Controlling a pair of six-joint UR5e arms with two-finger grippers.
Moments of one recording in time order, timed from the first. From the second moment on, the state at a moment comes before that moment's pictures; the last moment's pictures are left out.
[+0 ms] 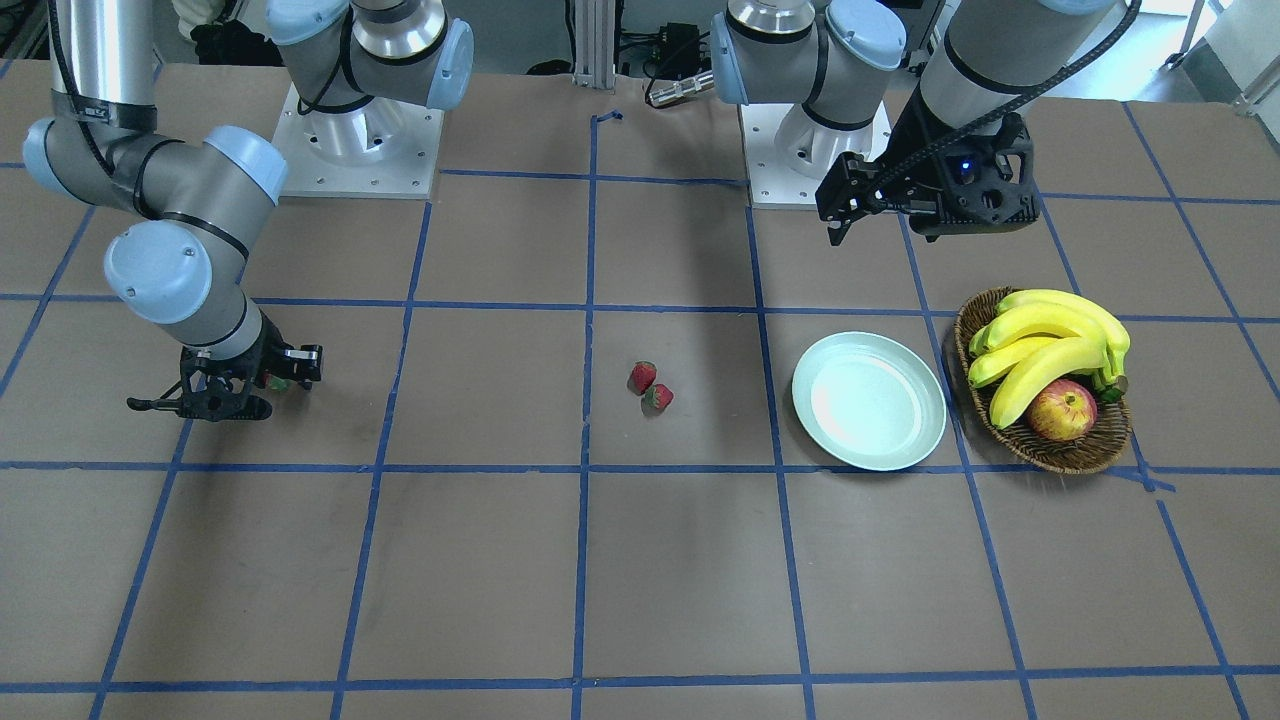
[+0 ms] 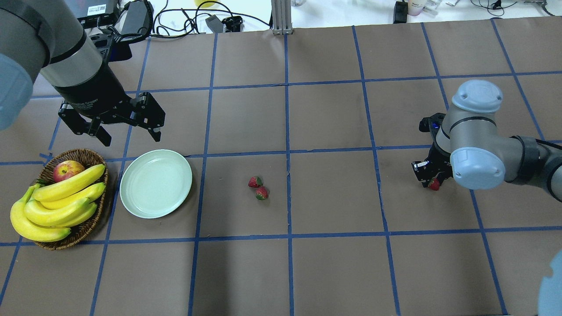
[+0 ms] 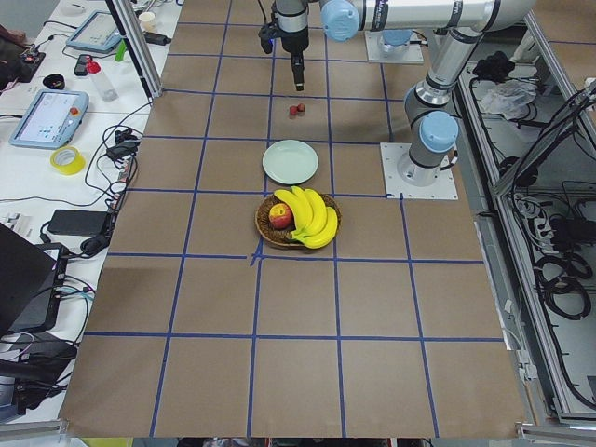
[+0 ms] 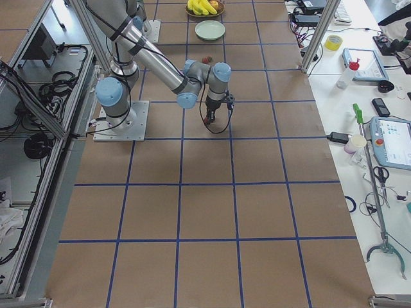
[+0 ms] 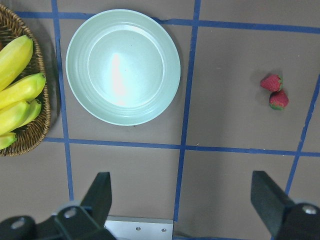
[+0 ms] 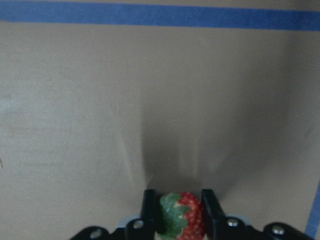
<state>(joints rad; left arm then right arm) -1.51 -1.50 -1.67 -1.65 1.59 -0.01 1.32 -1.32 2.14 -2.25 -1.68 -0.27</state>
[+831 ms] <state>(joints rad) -1.51 -1.50 -1.66 -1.65 1.59 -0.01 1.57 -1.33 1.99 -2.17 -1.61 0.06</state>
